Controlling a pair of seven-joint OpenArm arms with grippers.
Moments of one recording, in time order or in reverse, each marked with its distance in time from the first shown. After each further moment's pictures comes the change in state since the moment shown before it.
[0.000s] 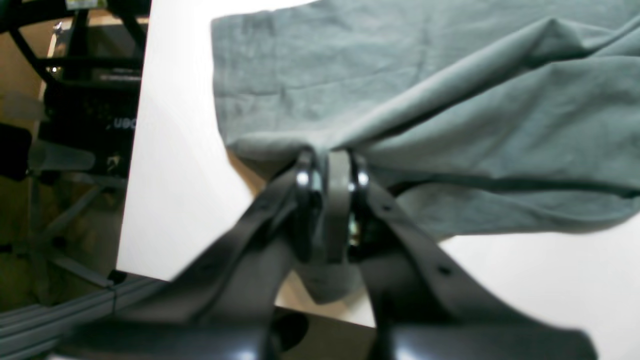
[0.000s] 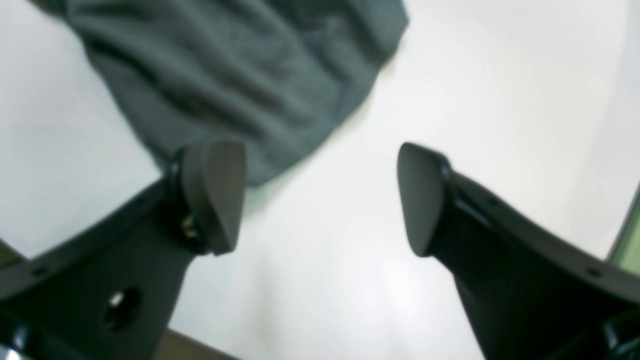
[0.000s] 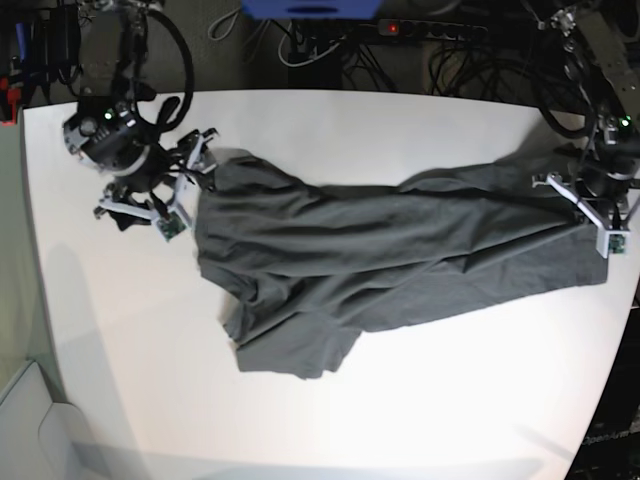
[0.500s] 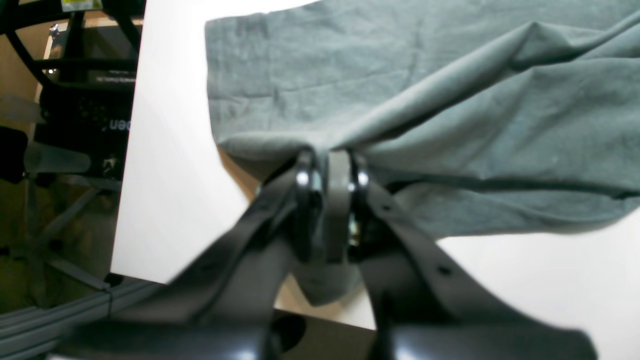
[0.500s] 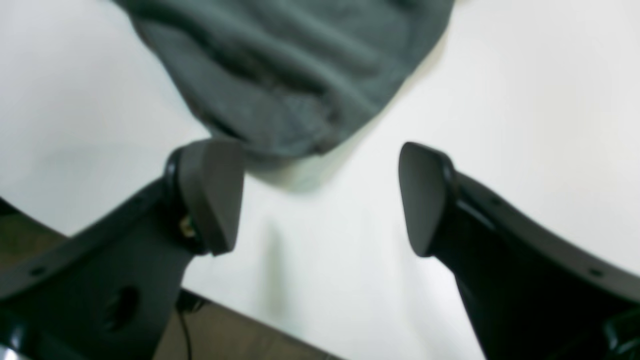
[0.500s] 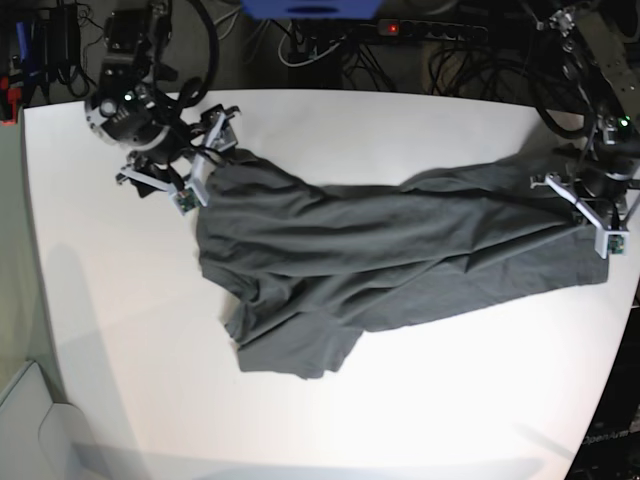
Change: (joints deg) left arm -0.1 0.2 0.0 0.0 -0.2 0.0 0.0; right arm -3.8 -5.8 0.8 -3.5 -0.3 0.0 0.3
